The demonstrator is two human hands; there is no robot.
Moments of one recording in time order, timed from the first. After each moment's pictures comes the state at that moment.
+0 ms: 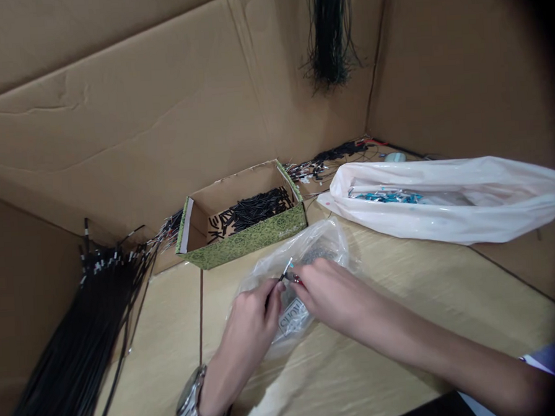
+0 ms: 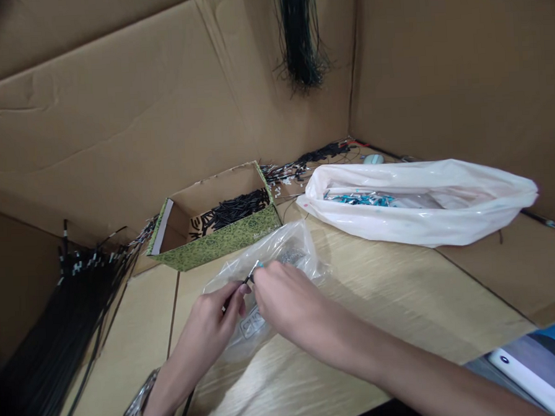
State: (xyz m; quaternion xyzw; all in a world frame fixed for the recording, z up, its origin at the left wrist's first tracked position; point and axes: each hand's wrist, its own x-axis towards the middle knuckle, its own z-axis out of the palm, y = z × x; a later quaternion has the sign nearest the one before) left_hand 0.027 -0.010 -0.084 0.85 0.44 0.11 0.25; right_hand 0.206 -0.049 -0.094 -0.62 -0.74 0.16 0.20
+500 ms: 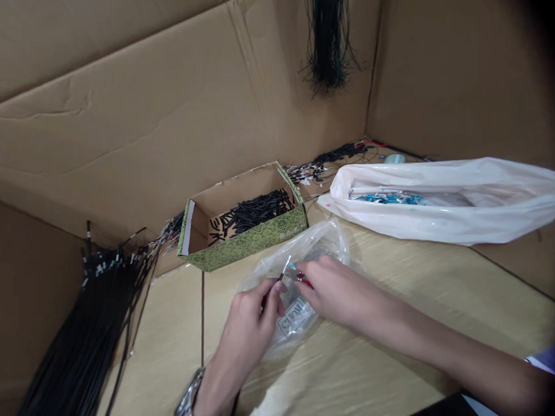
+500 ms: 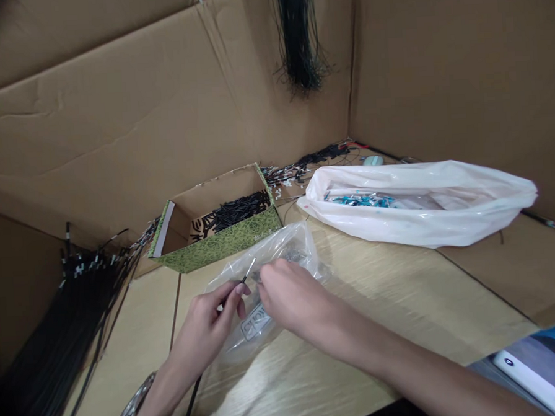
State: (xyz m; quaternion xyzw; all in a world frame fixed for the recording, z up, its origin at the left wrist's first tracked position) left_hand 0.027 -0.009 -0.077 0.83 0.44 0.15 0.30; right_hand 0.213 -0.045 -0.085 -0.64 -0.73 0.18 0.19
